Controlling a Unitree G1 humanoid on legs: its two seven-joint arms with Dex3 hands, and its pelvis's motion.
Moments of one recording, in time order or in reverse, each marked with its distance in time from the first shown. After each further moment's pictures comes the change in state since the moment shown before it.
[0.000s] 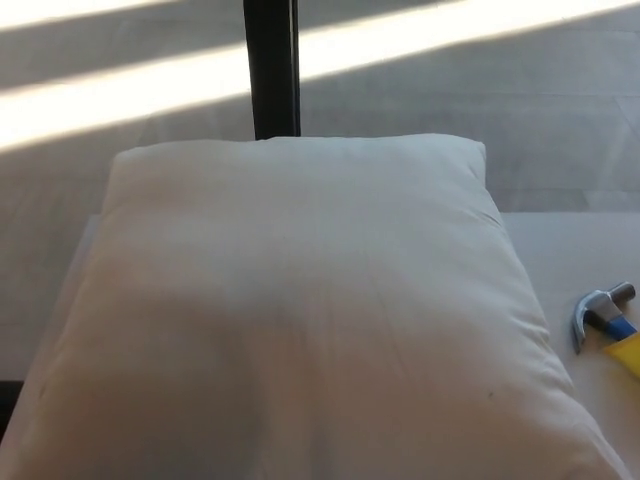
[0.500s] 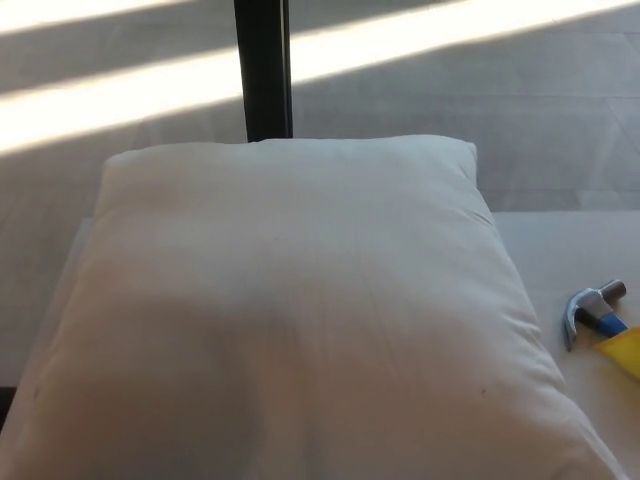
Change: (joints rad) left_arm -0.014 0.000 0.000 0.001 0.000 0.000 0.003; right_arm 0.075 0.036 -0.439 0.348 0.185 -0.028 -0.002
